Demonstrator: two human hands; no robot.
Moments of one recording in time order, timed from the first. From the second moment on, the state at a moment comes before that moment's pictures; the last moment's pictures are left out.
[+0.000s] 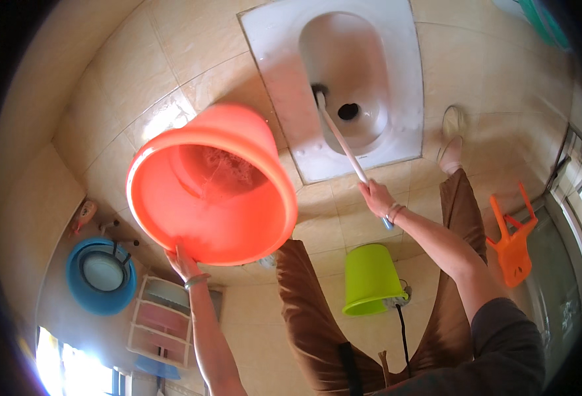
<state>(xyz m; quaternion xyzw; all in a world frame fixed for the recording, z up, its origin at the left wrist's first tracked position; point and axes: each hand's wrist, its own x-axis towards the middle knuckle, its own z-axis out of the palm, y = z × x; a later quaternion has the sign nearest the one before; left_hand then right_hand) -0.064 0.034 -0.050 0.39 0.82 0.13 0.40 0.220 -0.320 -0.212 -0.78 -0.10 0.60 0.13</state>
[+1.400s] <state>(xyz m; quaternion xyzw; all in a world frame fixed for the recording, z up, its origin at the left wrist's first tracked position) 0.252 -0.193 -0.305 0.44 0.61 -0.07 0.66 0.282 -0.286 -0.310 -0.71 -0.15 0.64 0.24</state>
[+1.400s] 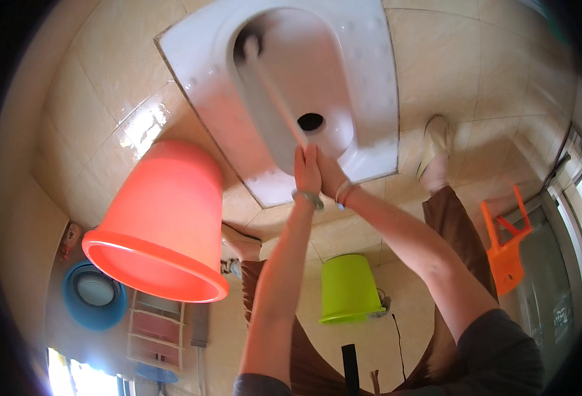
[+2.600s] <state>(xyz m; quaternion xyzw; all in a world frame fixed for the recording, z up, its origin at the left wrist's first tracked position) 0.248 -0.359 -0.226 -0.10 0.59 -0.16 0.78 0.354 -0.382 -0.151 -0.73 -0.25 0.64 0.00</state>
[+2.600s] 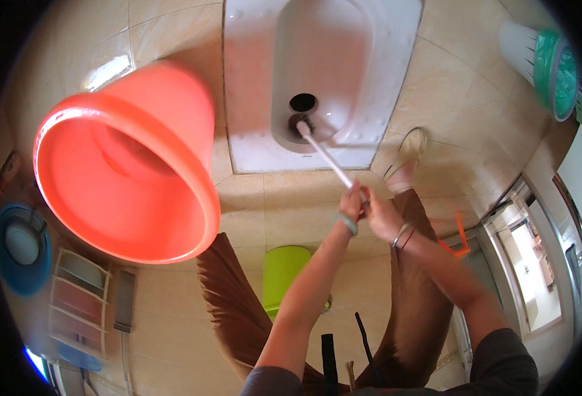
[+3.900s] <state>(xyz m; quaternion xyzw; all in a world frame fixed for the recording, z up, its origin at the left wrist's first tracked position) 0.165 -0.182 -0.090 0.17 0.68 0.13 0.70 0.406 -0.255 -0.150 -0.64 -0.48 0.48 -0.36</state>
